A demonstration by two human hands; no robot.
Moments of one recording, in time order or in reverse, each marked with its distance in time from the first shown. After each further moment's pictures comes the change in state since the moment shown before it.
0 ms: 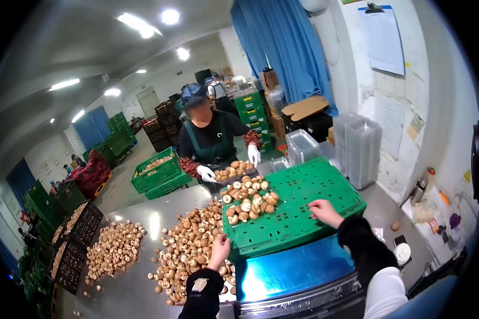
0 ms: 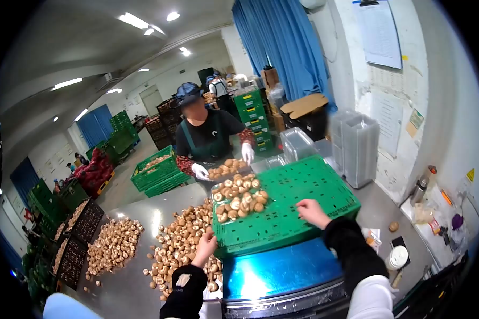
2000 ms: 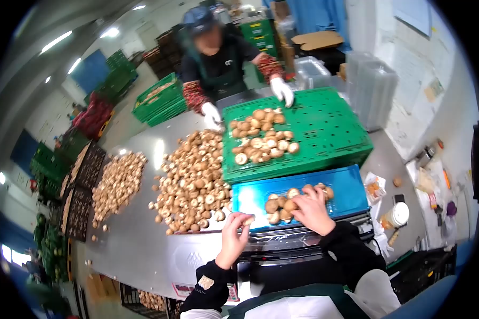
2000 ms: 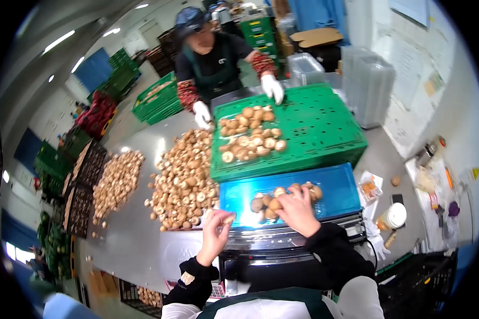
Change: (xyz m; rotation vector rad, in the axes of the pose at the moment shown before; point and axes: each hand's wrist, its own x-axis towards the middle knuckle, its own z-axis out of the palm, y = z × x) left_hand -0.221 0.116 -0.012 0.030 -0.039 0.249; right_hand -0.186 -0.013 0.070 -0.769 -0.102 -0.632
